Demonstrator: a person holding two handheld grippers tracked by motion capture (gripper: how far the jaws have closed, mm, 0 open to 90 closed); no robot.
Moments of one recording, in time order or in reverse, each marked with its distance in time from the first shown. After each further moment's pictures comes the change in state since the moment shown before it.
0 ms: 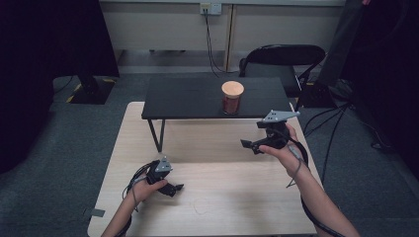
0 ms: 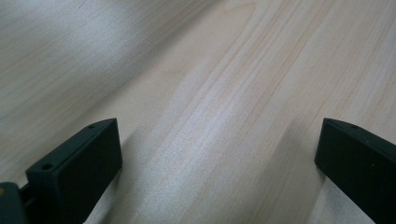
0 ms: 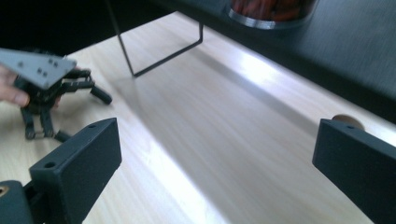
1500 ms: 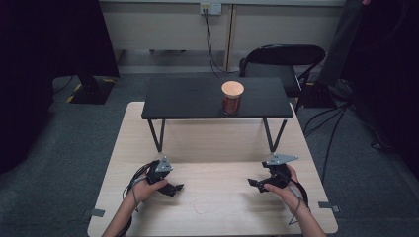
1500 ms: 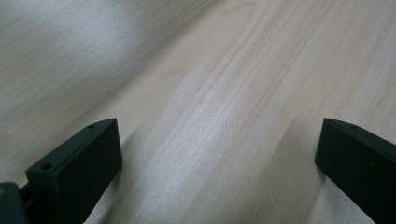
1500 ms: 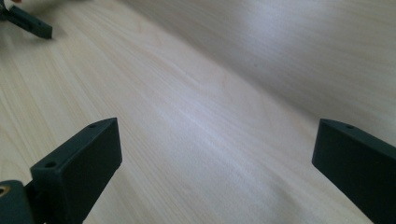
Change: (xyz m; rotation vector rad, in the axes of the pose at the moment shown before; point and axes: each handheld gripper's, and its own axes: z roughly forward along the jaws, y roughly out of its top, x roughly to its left) left arm 0.000 0.000 0.000 -0.001 0.000 -0.002; right arm 0.008 -0.134 0.028 0.112 0.011 0.089
